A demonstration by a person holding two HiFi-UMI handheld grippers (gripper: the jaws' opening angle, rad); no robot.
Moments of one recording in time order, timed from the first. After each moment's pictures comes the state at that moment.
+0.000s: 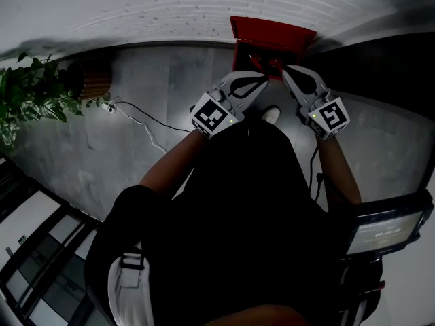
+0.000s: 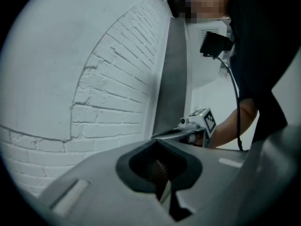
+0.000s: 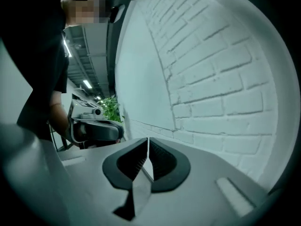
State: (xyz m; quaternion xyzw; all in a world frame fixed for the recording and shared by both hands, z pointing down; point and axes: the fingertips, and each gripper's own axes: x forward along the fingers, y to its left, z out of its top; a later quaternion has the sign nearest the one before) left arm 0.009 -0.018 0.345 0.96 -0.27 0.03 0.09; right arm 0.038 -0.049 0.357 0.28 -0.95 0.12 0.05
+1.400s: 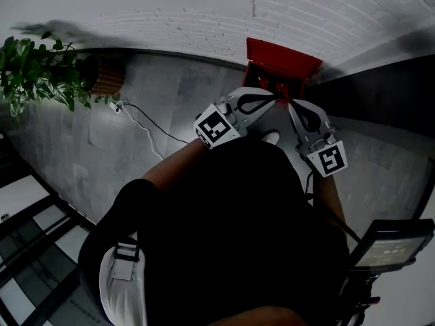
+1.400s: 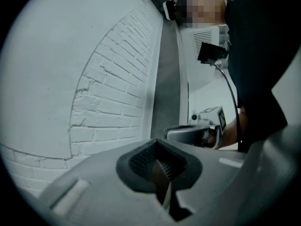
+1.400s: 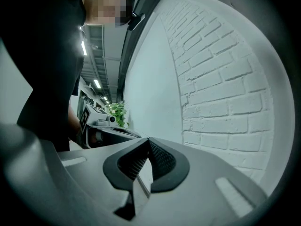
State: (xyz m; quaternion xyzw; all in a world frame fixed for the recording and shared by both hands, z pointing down) left arm 0.009 0.005 0.280 0.96 -0.27 0.00 0.06; right arm 0.034 0.008 0.264 0.27 -0.96 0.04 0.03
